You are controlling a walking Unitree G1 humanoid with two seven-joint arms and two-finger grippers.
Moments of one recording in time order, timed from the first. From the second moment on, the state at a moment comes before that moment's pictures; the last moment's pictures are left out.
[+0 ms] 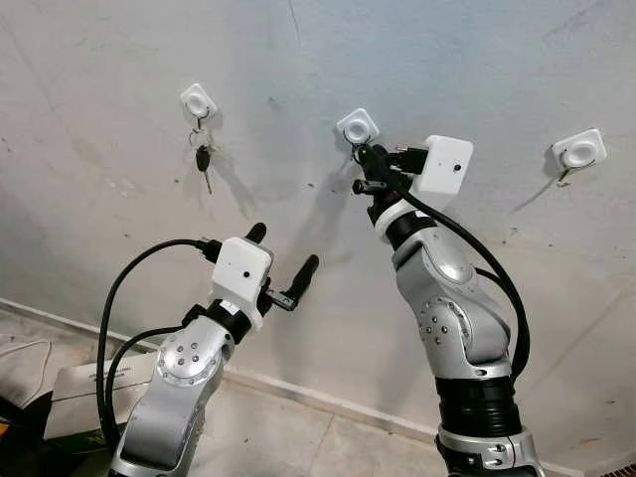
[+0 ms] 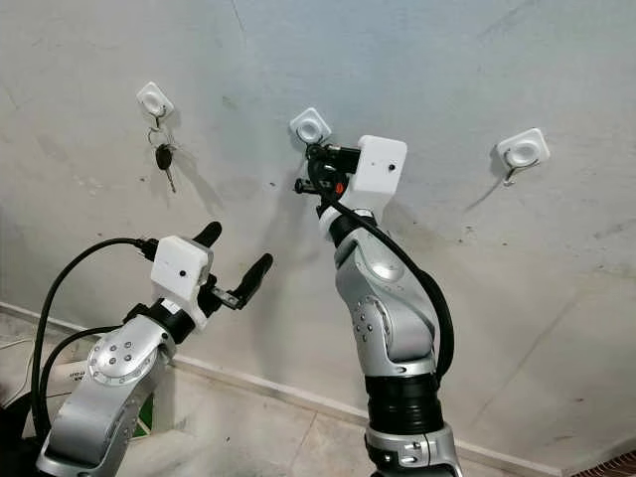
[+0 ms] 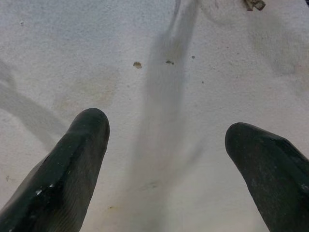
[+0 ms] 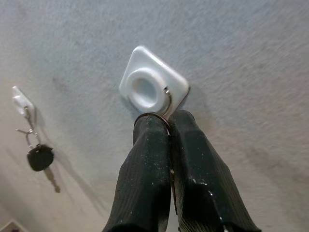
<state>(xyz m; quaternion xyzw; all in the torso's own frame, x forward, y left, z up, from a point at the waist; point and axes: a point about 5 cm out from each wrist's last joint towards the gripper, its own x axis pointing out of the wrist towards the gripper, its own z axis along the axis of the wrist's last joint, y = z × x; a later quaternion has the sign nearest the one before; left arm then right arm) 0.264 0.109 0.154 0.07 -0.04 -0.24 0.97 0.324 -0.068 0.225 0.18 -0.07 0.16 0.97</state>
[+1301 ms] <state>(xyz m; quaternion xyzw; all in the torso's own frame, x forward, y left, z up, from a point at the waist) 0.264 0.109 0.154 0.07 -0.04 -0.24 0.97 0.332 -0.056 0.230 0.21 -0.07 0.22 0.95</state>
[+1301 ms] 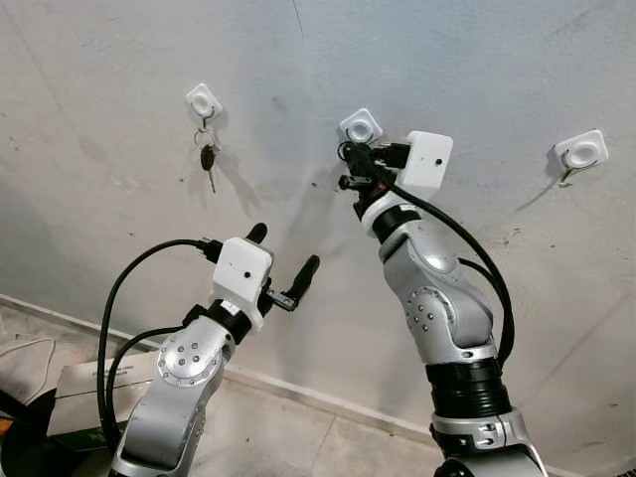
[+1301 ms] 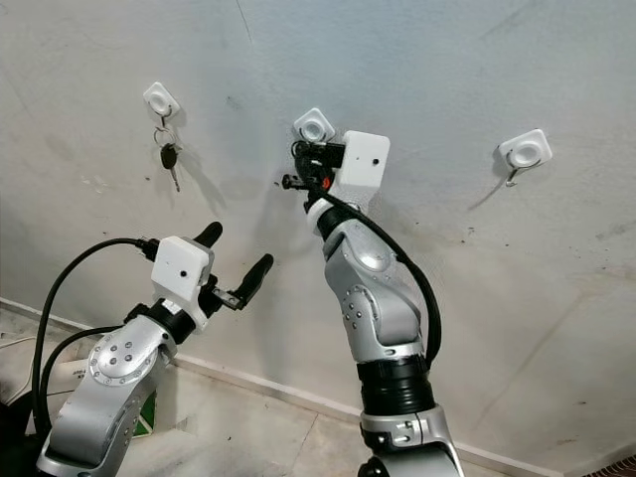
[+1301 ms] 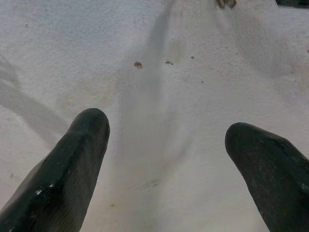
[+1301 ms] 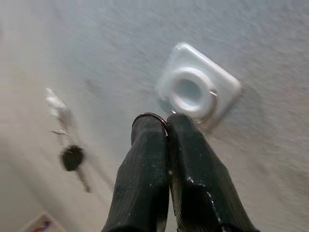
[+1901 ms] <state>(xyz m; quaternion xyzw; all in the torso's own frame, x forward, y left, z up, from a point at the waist) 0.264 0.109 0.153 0.07 -0.04 -0.24 0.97 0.321 -0.055 0.229 0.19 -0.06 0.29 0.94</state>
